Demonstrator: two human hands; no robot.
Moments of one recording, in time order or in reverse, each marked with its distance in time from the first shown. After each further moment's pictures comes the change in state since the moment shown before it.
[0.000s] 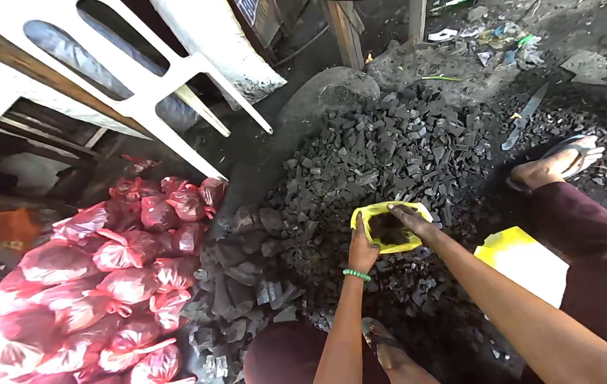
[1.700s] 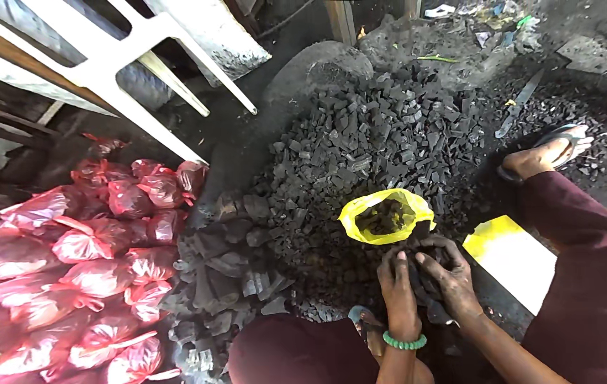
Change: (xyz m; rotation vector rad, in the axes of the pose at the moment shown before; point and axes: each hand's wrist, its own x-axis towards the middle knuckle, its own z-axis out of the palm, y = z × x) left_hand -0.115 0.046 0.071 -0.836 0.226 -0.255; right_hand -0.135 0.057 0.031 0.374 0.469 -0.372
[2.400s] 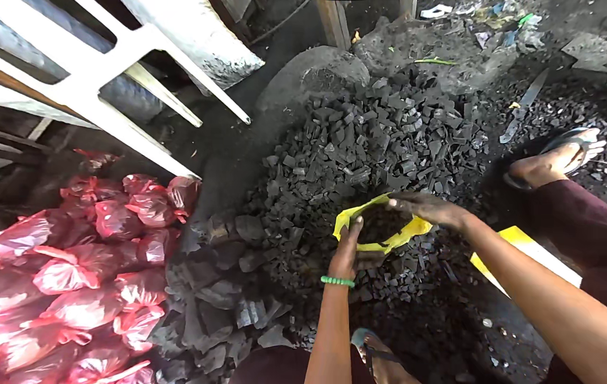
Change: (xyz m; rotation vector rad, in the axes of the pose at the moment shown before) left_hand 0.143 0.069 -0.036 0.279 -0.229 -0.345; right_hand 0.189 -0.050 0.020 -0.604 -0.715 0.159
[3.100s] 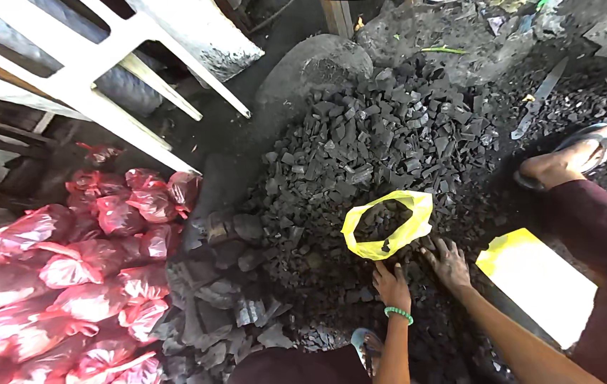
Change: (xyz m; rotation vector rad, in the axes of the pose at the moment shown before) left_hand 0.034 -0.132 0.083 0.551 0.382 0.042; right_hand -0.033 0.160 0.091 -0.309 0.425 0.434
